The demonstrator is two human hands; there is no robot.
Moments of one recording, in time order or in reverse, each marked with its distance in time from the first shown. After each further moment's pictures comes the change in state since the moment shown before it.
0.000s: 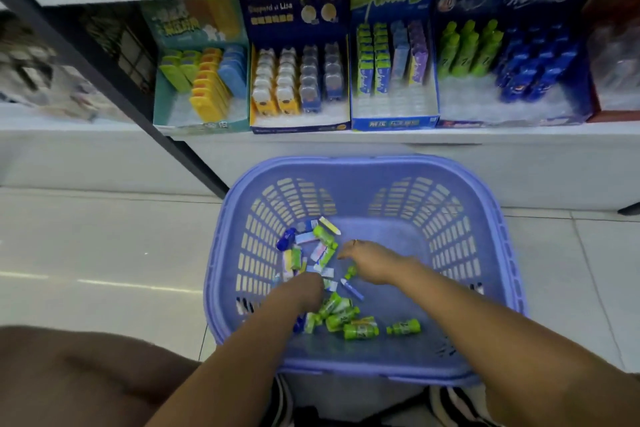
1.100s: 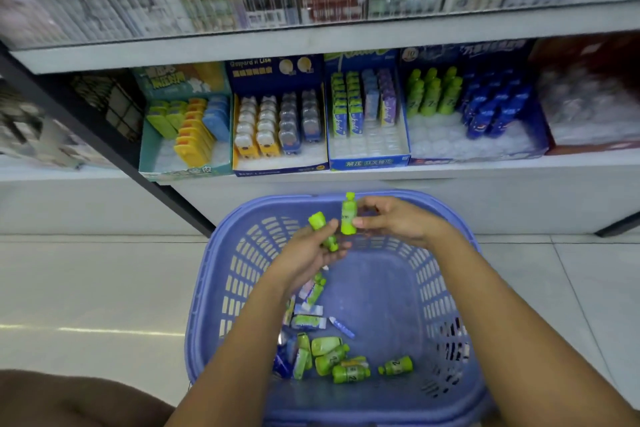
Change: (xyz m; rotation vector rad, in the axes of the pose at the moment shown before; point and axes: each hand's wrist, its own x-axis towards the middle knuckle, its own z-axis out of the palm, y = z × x) left_hand -0.034 0.047 -0.111 -1.849 0.238 0.347; right_hand -0.055 0.020 -0.128 1.189 0.177 -0.117
